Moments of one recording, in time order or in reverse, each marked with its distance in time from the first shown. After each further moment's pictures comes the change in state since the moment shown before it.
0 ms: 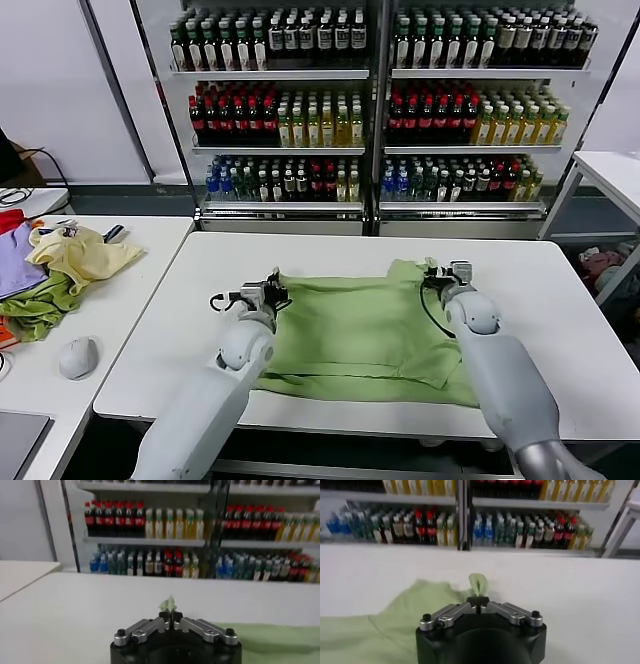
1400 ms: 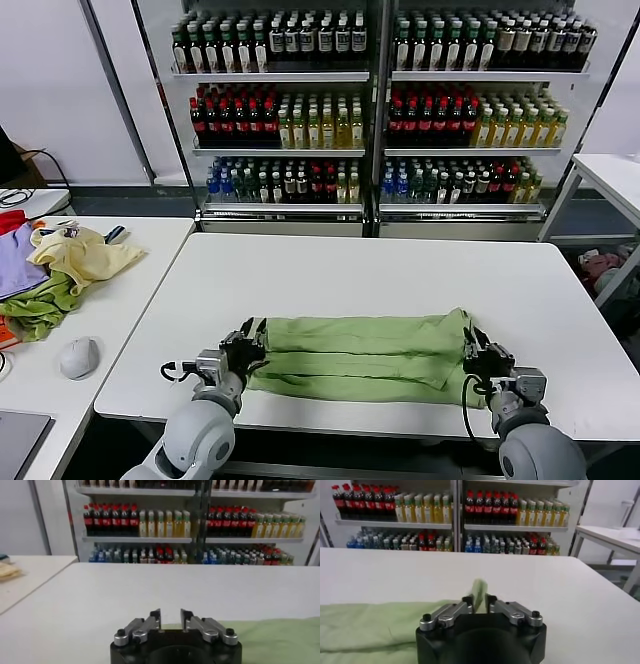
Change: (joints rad) left arm 0.443 0.145 -0.131 -0.480 0.077 0.071 0.005; right arm -0.769 0.040 0.317 0.772 -0.110 -0.021 0.048
